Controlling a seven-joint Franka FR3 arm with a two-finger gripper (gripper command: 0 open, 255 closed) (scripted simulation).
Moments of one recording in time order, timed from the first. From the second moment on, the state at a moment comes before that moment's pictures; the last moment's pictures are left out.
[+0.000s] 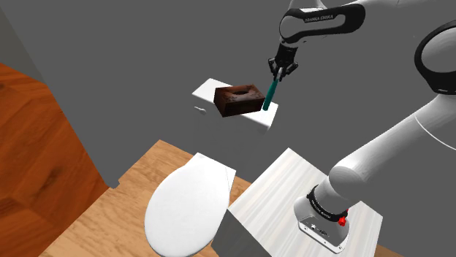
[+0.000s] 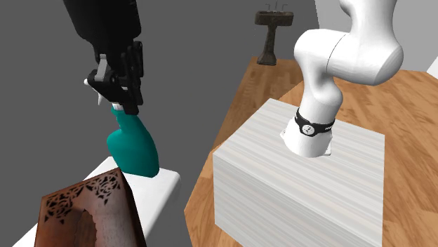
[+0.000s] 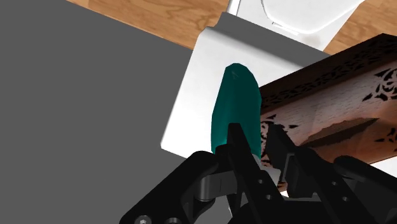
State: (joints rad) arm -0.31 -0.12 -0.12 -2.08 -0.15 1.99 0.52
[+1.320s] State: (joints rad) arm -0.30 -0.12 -0.11 -1.82 -0.13 1.73 0.50
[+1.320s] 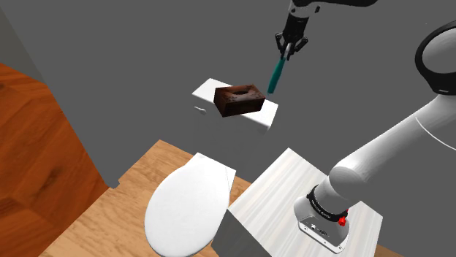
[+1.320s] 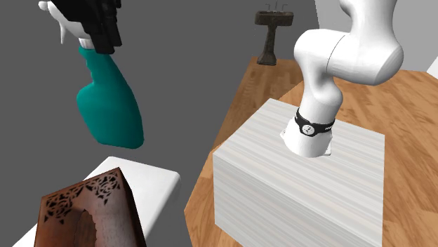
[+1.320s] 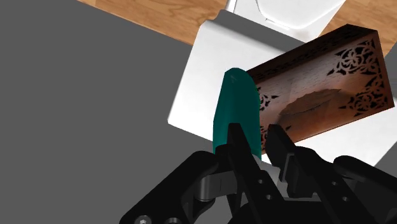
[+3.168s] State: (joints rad) arm -0.23 0.33 -0.05 -1.21 -0.10 1.54 0.62
